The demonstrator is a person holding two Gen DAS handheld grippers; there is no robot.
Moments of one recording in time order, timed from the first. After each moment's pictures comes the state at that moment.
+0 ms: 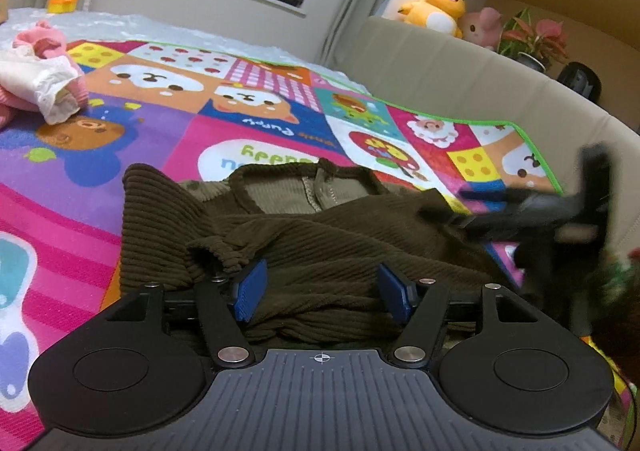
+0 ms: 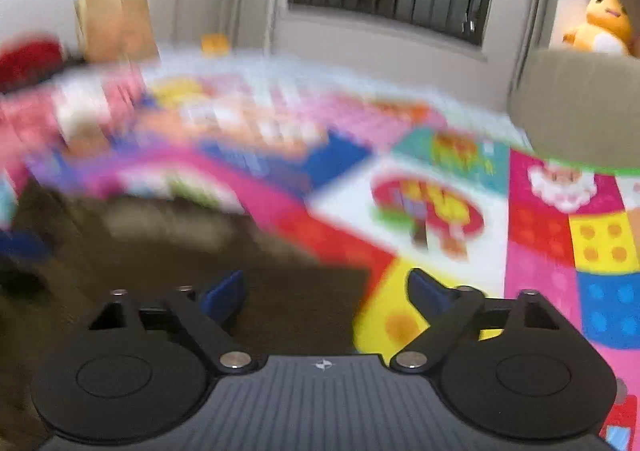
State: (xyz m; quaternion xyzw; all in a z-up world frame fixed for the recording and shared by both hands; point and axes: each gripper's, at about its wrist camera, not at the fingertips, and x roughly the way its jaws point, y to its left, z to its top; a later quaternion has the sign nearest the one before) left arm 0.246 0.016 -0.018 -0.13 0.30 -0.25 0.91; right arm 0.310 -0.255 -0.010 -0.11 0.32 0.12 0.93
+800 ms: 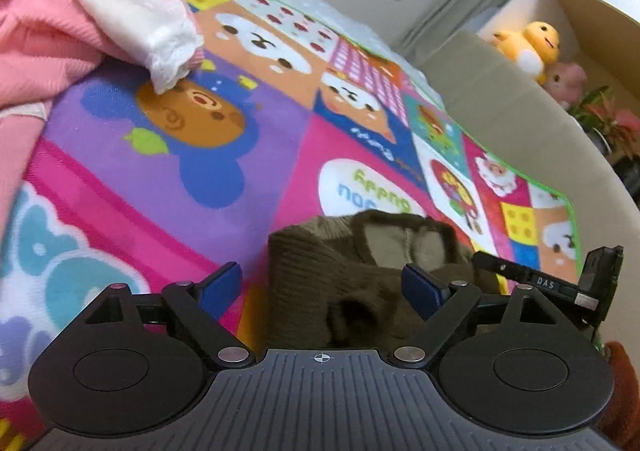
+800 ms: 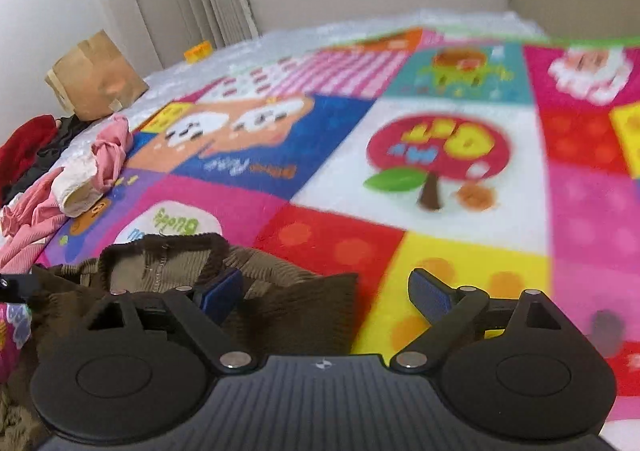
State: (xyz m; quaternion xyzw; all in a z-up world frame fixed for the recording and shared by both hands) left arm 0.306 0.091 -0.011 -0.25 0.39 -0.17 0.87; right arm 0.368 -0.291 -0.007 0.06 0.38 0.17 0.91
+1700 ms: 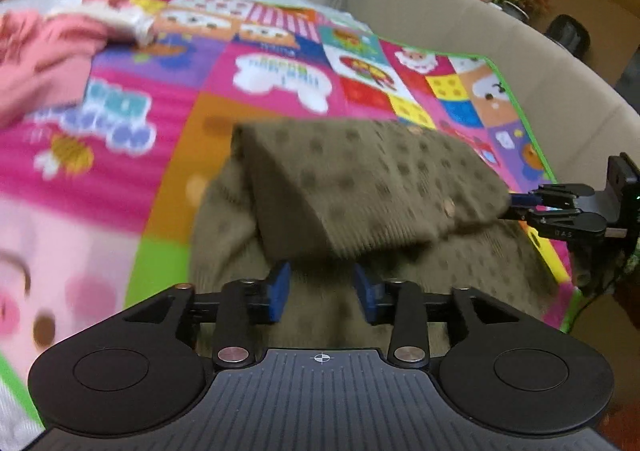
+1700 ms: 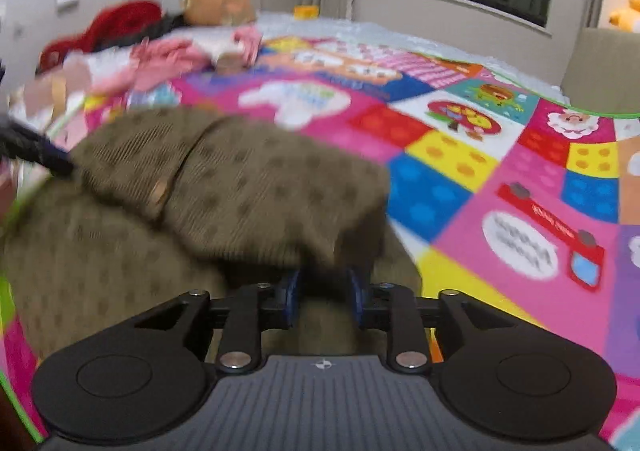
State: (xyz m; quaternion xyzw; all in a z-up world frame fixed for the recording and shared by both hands) left arm 0.069 0.067 0.024 -0.11 0.40 -0.24 0.88; right arm 0.080 -0.331 0.033 -0.13 0.35 0.24 0.90
